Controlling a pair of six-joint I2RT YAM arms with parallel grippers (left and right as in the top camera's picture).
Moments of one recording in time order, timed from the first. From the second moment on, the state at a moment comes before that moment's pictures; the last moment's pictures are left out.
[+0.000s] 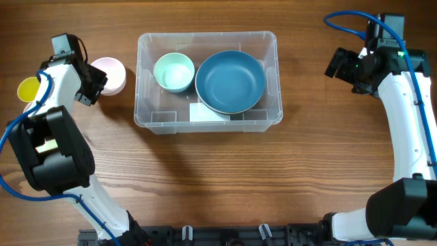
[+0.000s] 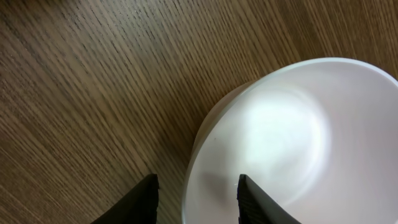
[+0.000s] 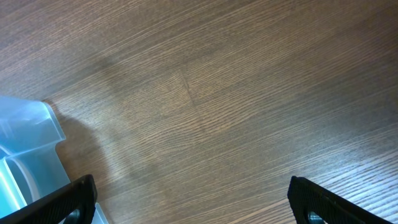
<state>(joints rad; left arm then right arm) 0.28 2.03 1.45 -0.70 -0.04 -0.81 -0.10 1.63 1.49 -1.01 0.10 0.34</state>
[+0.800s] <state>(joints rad) 0.28 1.98 1.51 -0.81 -0.04 -0.81 -0.10 1.63 1.49 -1.01 0.10 0.34</state>
